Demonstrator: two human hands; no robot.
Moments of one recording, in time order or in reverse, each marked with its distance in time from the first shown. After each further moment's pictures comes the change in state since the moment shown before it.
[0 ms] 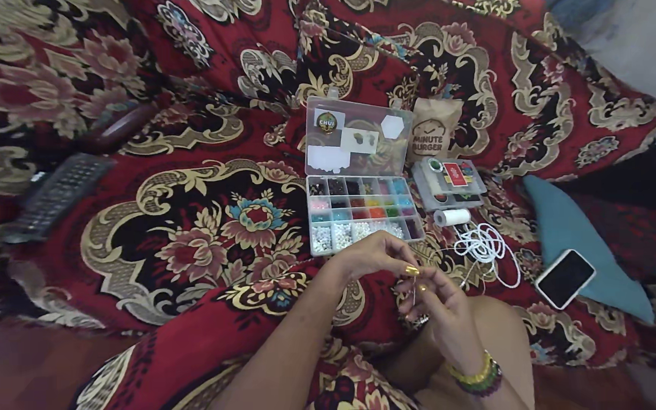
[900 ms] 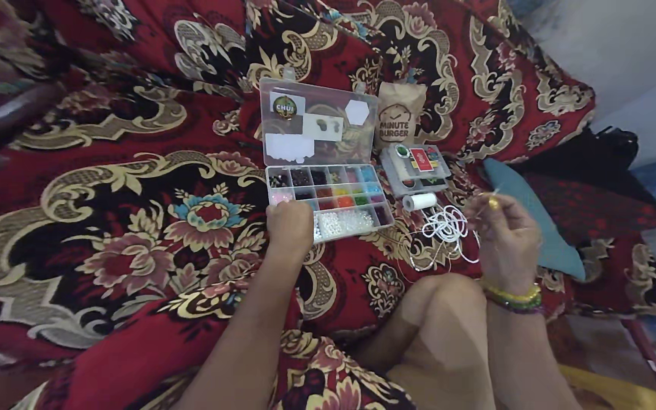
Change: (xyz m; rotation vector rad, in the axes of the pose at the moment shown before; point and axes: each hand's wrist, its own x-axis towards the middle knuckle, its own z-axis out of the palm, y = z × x) left_hand -0.011 0.027 -0.022 1.273 0.555 -0.847; right_hand 0.053 -0.074 -0.089 -0.241 0.369 -0.359
